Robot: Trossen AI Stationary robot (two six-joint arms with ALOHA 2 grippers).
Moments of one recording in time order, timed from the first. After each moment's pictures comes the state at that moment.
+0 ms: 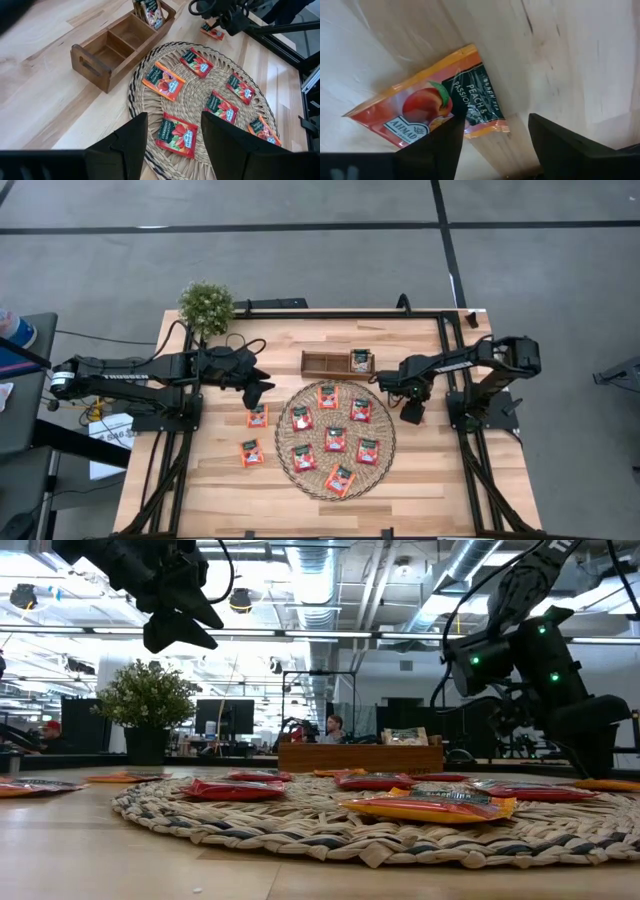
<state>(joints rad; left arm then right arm) 0.12 0.90 0.66 -0.32 -0.05 -0.51 -0.17 1.59 0.71 -1.00 -0.01 0.23</state>
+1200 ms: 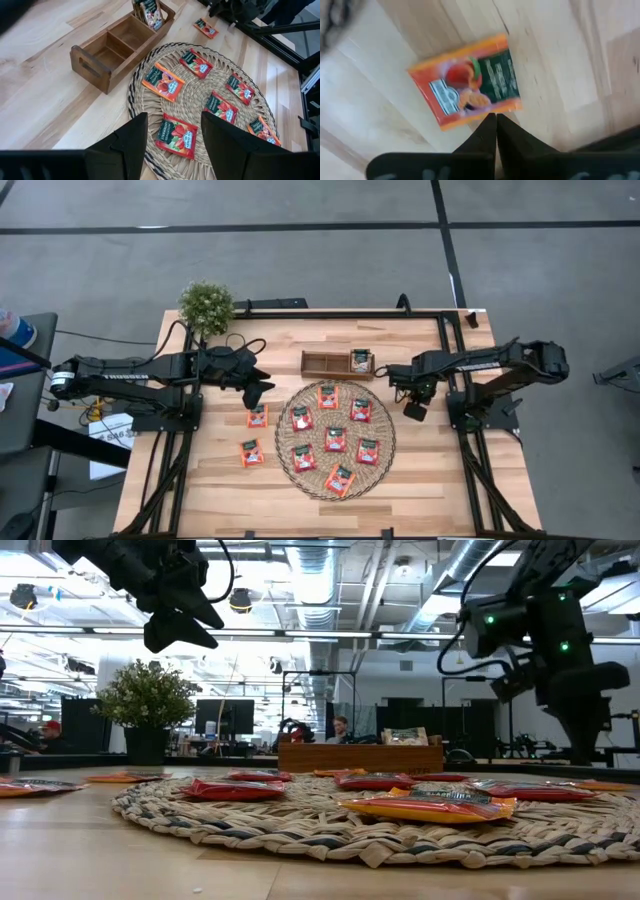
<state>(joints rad) 0.12 0.90 0.66 -0.31 -0.05 -0.50 -0.17 1.35 0.70 -1.06 0.00 0.26</state>
